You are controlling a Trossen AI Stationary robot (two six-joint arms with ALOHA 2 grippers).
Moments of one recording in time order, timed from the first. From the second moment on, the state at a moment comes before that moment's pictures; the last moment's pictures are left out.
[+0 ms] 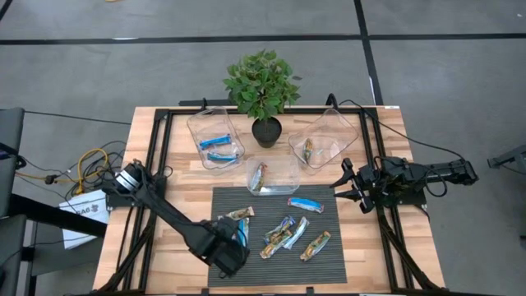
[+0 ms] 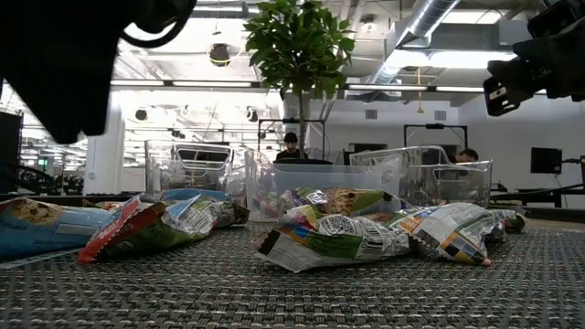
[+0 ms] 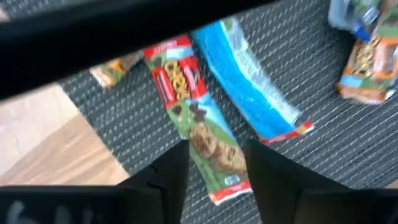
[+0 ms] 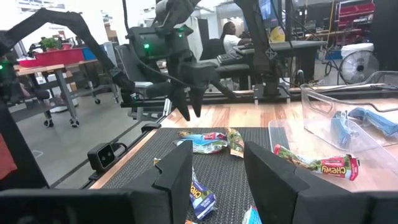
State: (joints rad) left arm -0.64 1.93 1.48 -1.03 -0.23 -1.65; right arm 0.10 0.05 0.01 0.03 -0.21 0.09
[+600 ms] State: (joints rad) left arm -0.55 2.05 1.48 -1.01 -0.08 -1.60; right arm 0.10 0.05 0.01 0.04 -0.21 0.09
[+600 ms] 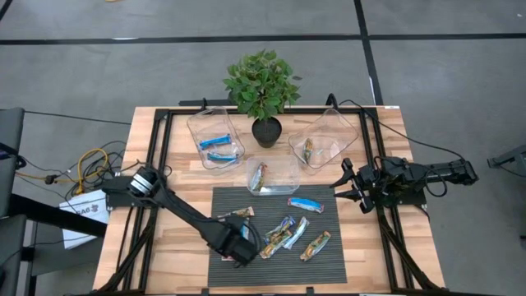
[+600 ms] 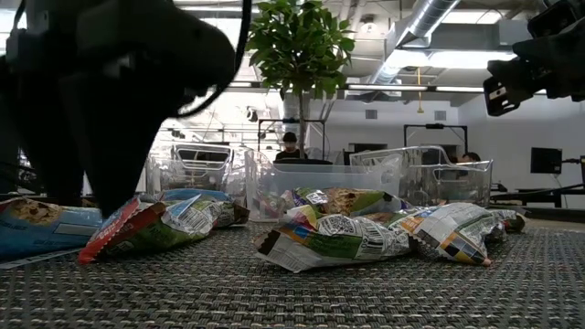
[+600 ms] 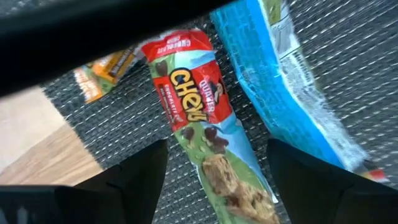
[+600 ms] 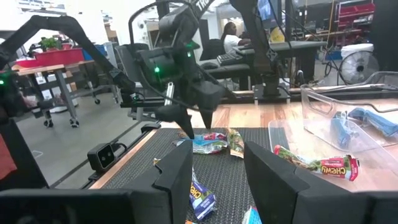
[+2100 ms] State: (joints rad) left arm -0.54 2.06 1.48 -1.00 -0.09 -1.51; right arm 0.10 0.05 0.01 0.04 -0.21 0.09
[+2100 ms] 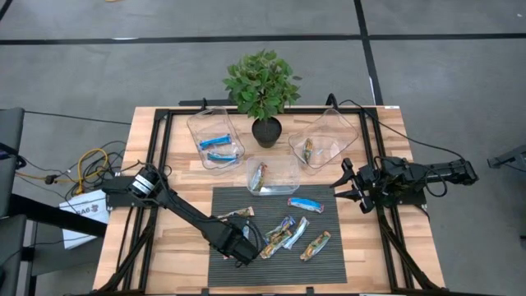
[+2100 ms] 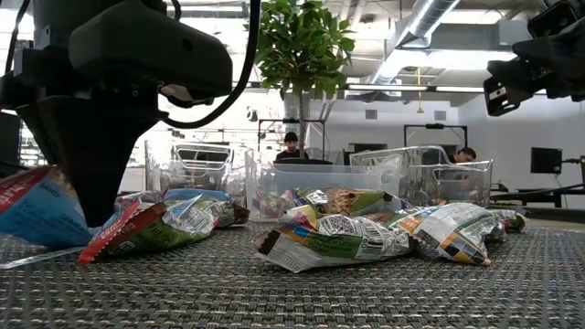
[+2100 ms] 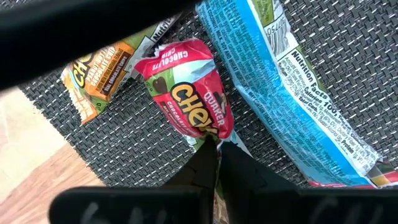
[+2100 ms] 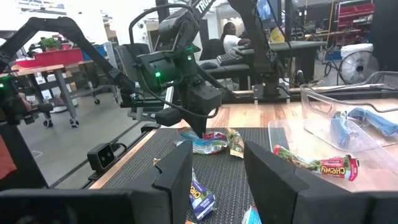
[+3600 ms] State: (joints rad) left arm -0.62 1.70 1.48 -0.65 -0.81 -1.38; right arm 0.10 0.05 0.01 0.04 -0.21 0.09
